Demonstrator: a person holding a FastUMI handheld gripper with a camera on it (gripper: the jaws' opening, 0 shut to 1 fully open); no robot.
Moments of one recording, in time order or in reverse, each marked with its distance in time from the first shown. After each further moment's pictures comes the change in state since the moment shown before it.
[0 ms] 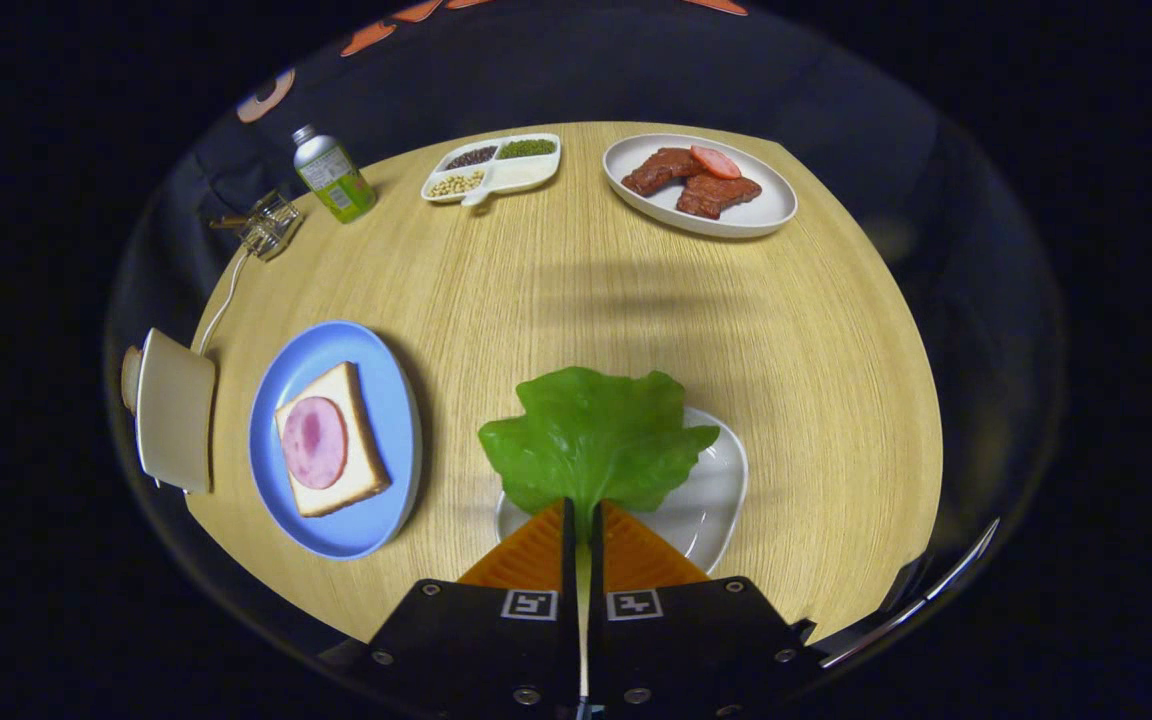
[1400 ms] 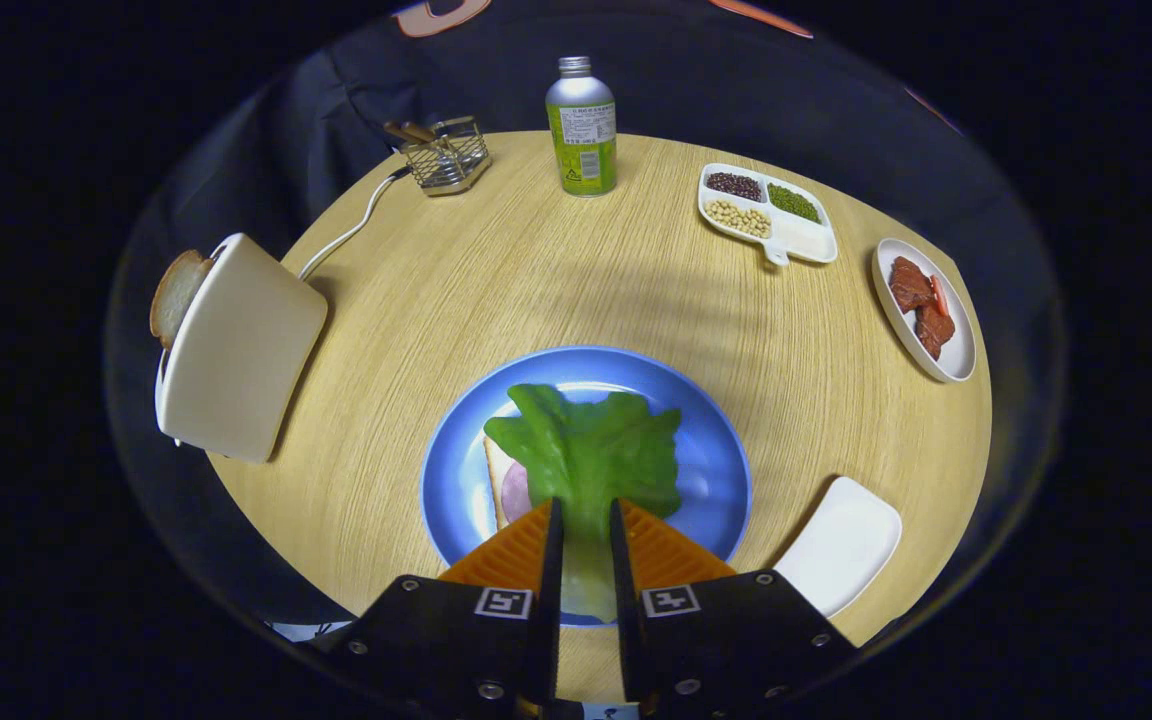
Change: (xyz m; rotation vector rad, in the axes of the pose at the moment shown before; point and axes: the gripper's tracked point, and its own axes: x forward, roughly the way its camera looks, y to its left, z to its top) arm 0.002 0.191 0.027 -0.307 0.024 0.147
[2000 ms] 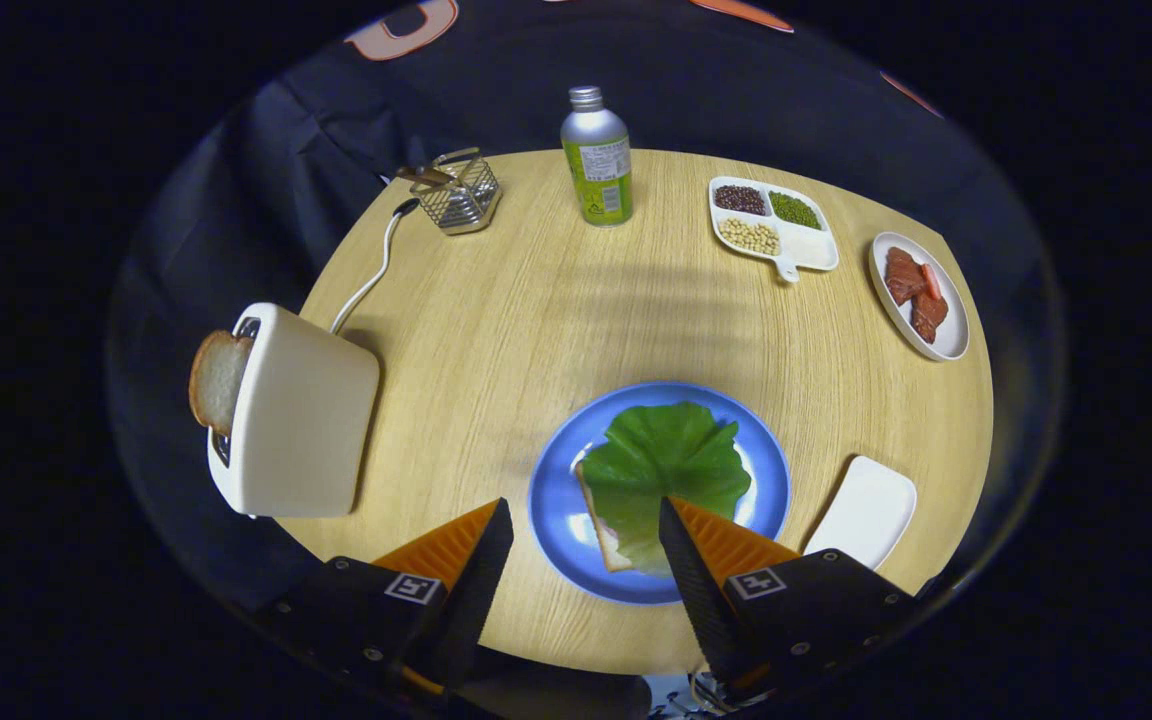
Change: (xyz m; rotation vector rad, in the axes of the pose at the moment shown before) arm -0.050 0.065 0.044 0.136 0.036 0.029
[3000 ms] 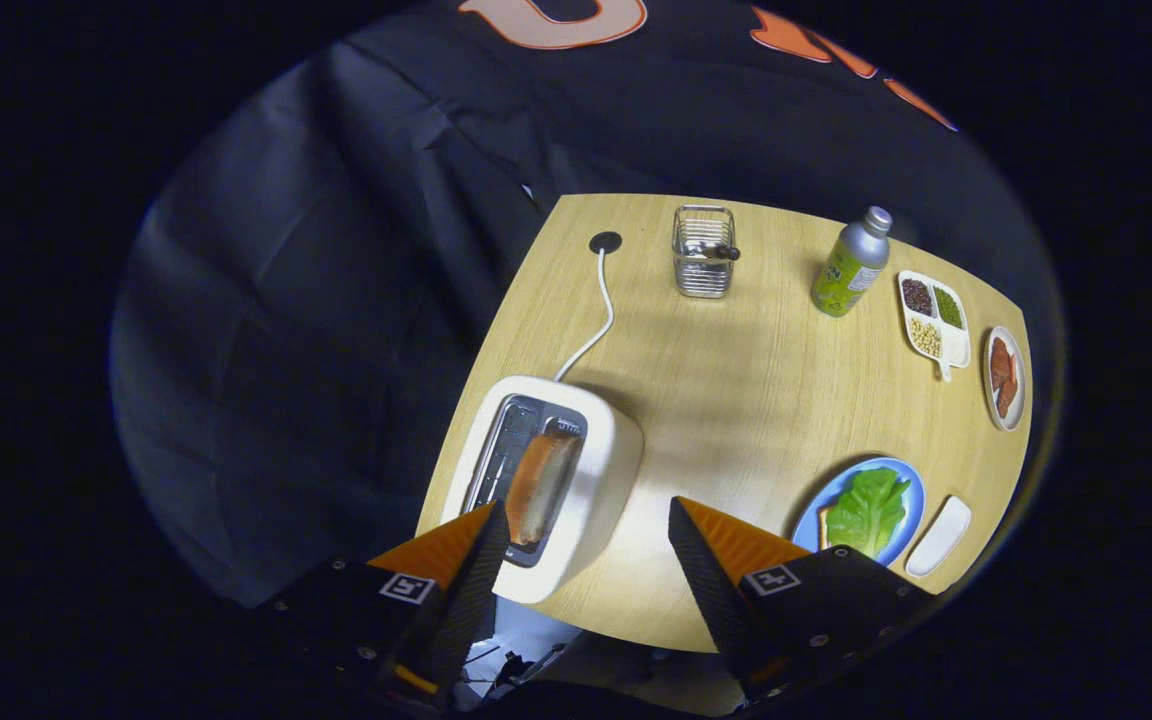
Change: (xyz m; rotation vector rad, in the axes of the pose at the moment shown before) arm -0.062 0.252 0.076 -0.071 0.020 0.226
